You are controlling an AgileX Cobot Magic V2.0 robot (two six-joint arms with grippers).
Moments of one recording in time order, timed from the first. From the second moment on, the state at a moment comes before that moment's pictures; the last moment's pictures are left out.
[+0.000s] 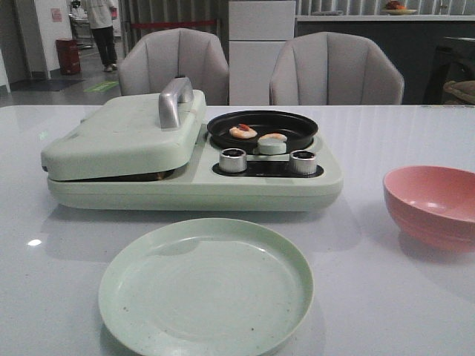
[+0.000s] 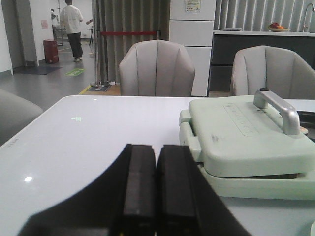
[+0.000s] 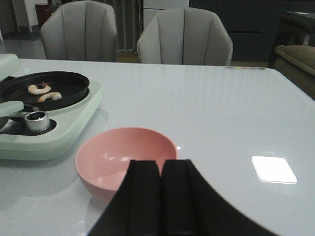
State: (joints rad) left arm -0.04 0.00 0.00 -0.04 0.04 -0.01; right arm 0.01 -0.01 0.03 0.01 0.11 0.02
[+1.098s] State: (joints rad) left arm -0.04 0.00 0.00 -0.04 0.04 -0.01; right arm 0.00 -0.01 0.03 0.01 0.04 0.02
